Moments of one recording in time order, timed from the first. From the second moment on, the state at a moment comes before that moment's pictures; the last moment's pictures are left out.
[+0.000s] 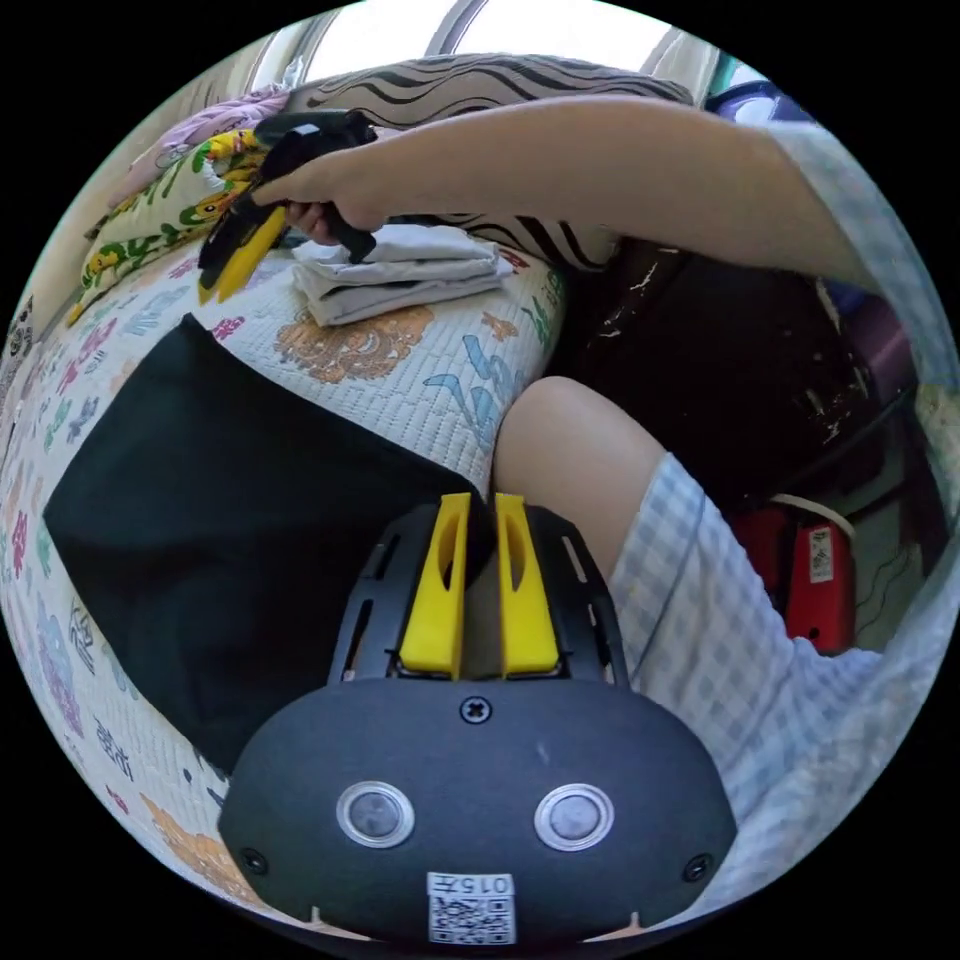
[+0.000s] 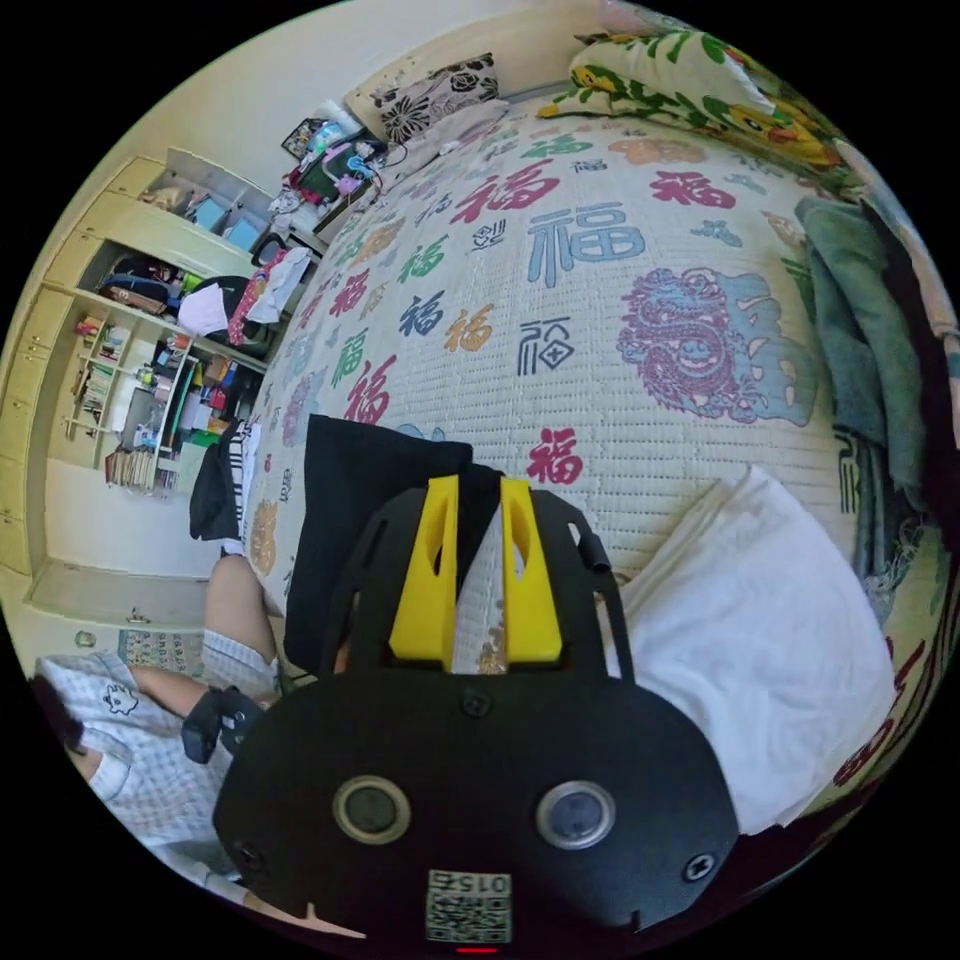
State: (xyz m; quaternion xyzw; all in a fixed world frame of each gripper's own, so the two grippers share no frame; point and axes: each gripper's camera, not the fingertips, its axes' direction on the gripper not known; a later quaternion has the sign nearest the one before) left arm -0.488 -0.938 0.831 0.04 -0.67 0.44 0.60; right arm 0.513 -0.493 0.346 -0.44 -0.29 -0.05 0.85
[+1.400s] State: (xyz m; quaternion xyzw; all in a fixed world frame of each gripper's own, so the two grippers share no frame) left arm -0.286 -1.092 0.340 0.41 -0.46 0.24 0.75; right arm 0.637 -0.475 0.315 -0.43 -0.26 0.02 0.86
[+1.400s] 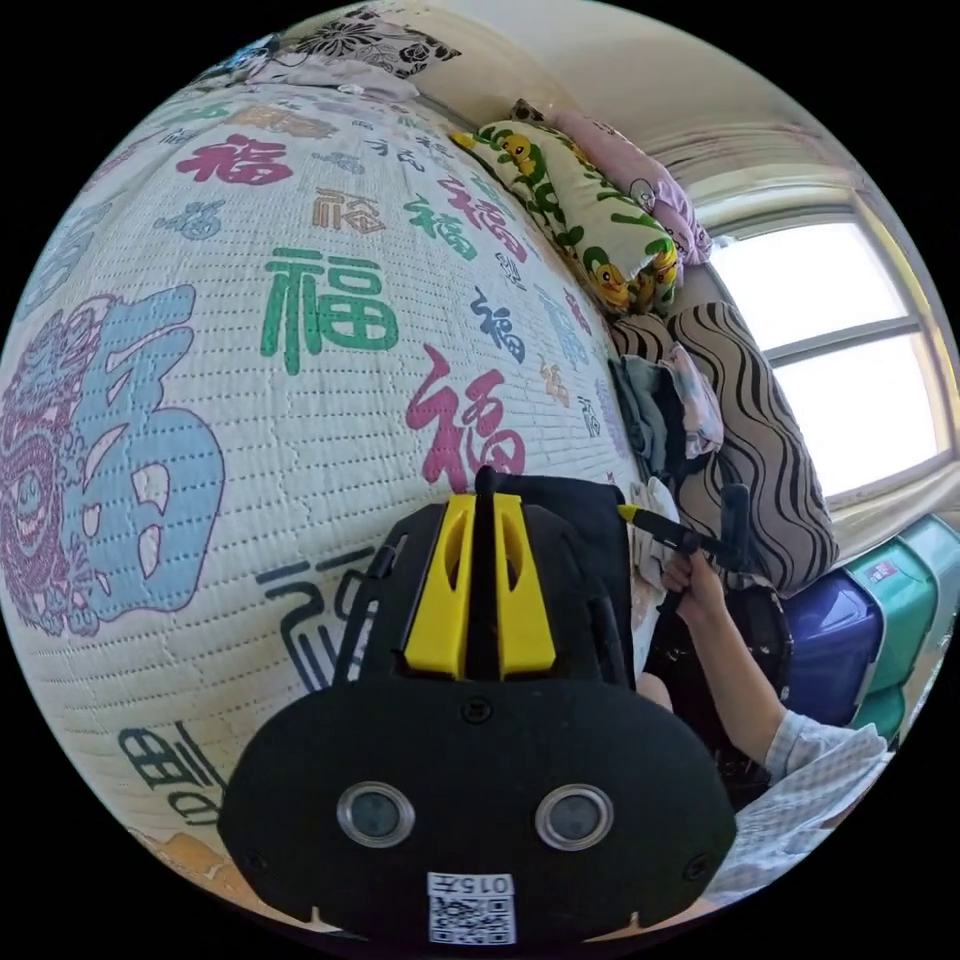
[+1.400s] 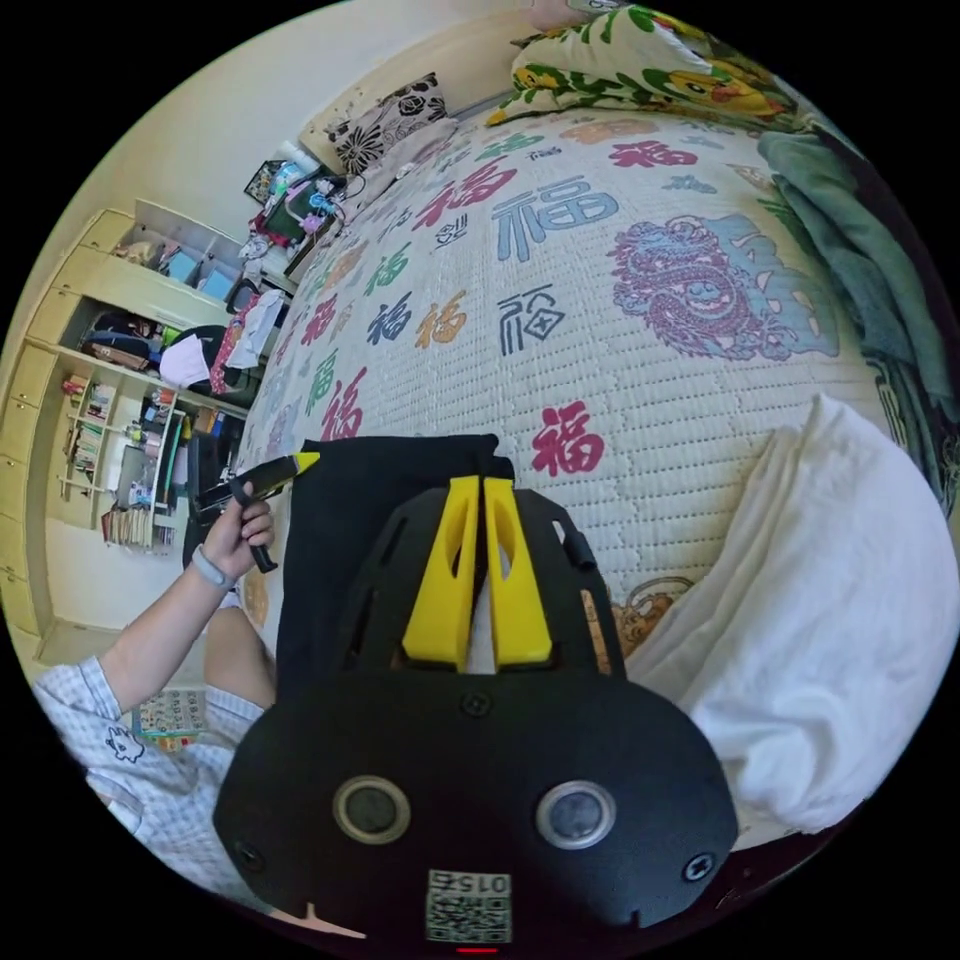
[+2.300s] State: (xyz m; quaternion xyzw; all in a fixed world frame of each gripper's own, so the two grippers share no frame) left arm -0.365 -0.975 0.338 0.25 -0.52 0.21 0.79; right arm 0.668 -0.379 0.229 -0.64 -0.31 -0.04 0.70
